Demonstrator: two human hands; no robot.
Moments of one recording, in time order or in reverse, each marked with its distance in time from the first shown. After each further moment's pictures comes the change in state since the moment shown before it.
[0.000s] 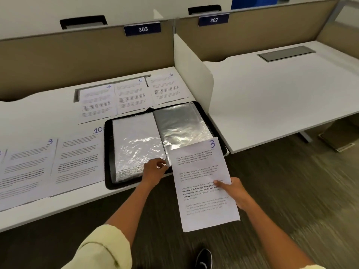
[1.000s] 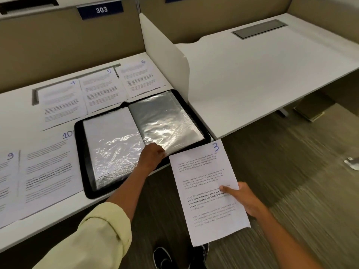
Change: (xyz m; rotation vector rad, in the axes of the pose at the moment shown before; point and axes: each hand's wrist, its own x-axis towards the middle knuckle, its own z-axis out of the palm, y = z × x) left_hand 0.056 0.034 0.034 0.361 -0.162 0.281; right_hand -0.041 0.046 -0.046 0.071 0.059 0.100
